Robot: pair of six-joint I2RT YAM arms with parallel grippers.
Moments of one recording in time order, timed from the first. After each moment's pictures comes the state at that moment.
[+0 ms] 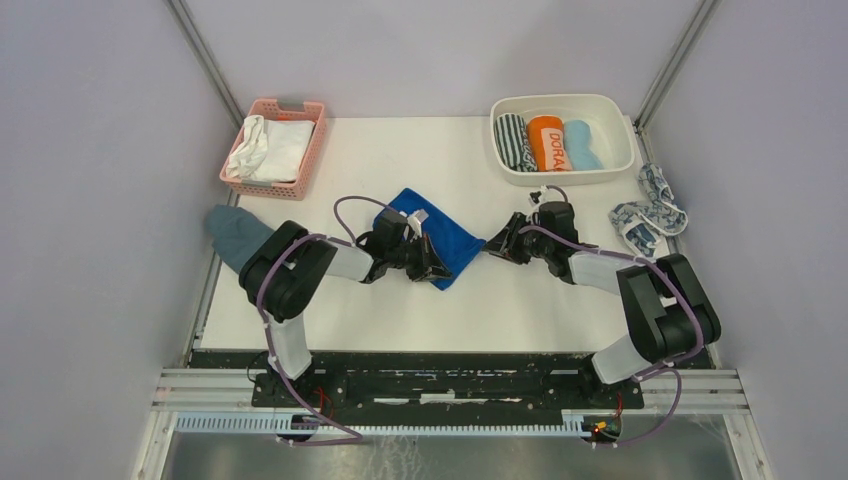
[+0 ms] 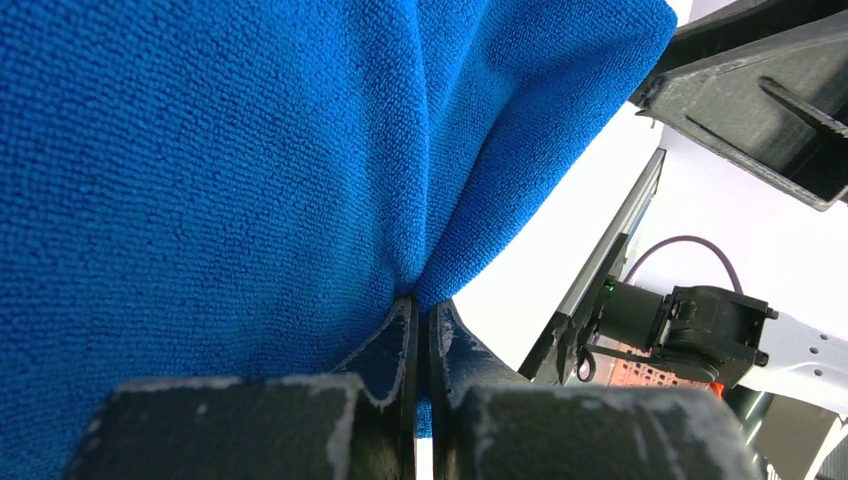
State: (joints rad) left arm -0.58 1.87 0.76 0.41 0.59 -0.84; right arm 0.29 1.53 0.60 0.29 -0.44 0.77
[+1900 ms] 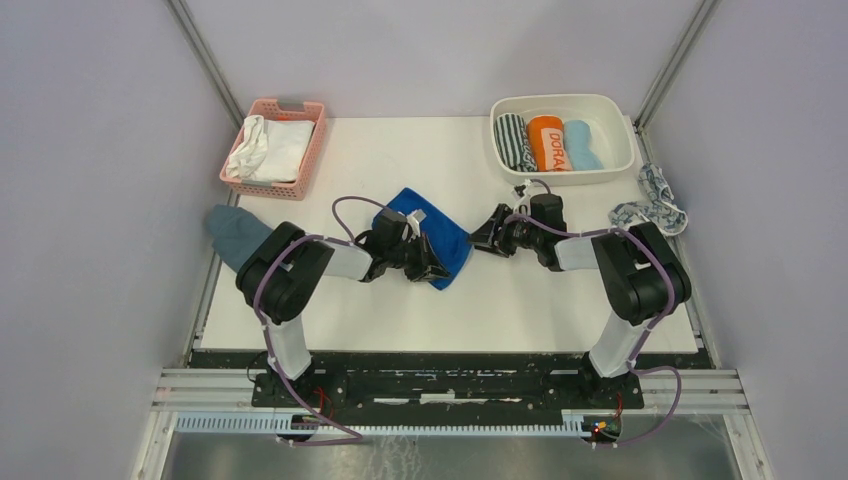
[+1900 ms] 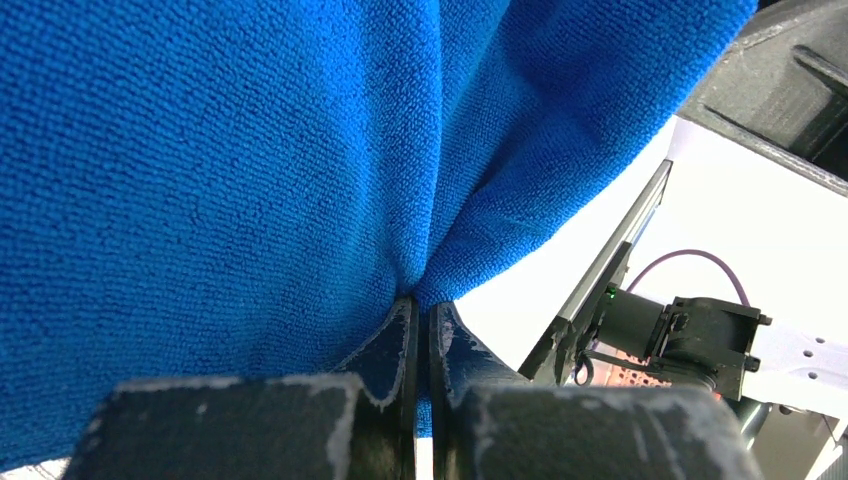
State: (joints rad) left arm -0.57 1.85 0.77 0.35 0.56 -0.85; right arm 0.29 1.77 0.70 0.48 -0.63 0.81
